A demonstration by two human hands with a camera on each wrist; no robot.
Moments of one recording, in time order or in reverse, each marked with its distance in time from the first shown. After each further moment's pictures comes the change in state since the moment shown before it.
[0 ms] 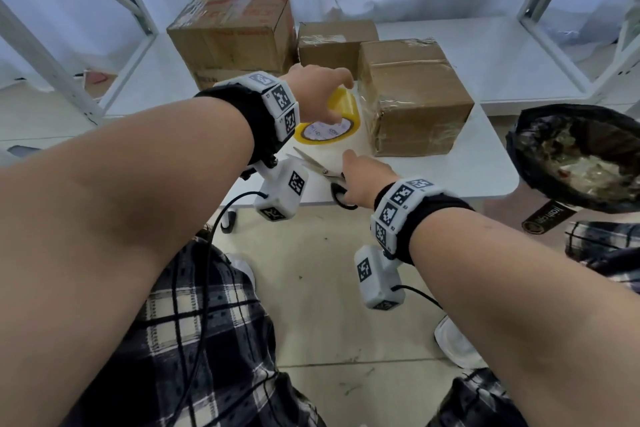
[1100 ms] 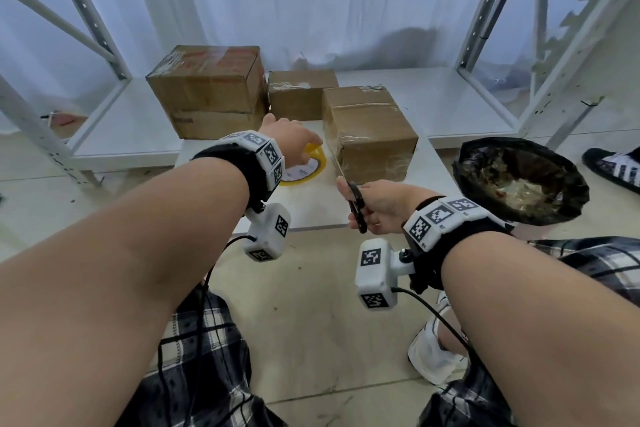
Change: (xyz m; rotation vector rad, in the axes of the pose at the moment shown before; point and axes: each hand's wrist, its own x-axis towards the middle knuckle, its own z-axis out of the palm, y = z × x) left_hand -0.015 0.028 0.002 0.247 -0.069 -0.069; right_hand -0.056 0.048 -0.032 1.161 -0.171 0.372
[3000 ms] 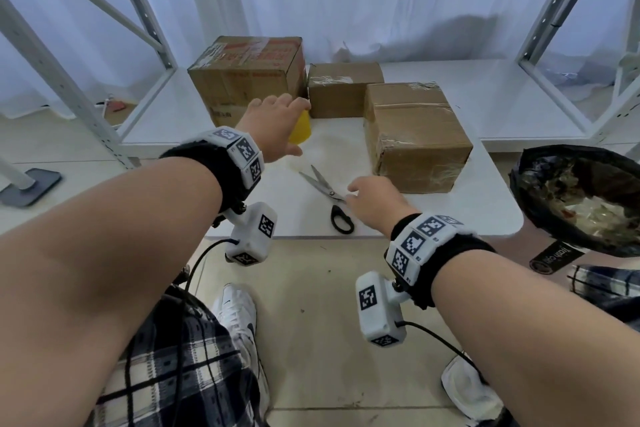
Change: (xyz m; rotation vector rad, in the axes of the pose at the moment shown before) left_hand -0.014 -0.073 0.019 -0.151 0.168 -0.131; right_hand 0.049 -0.023 0.050 -0.849 0.273 -0.444
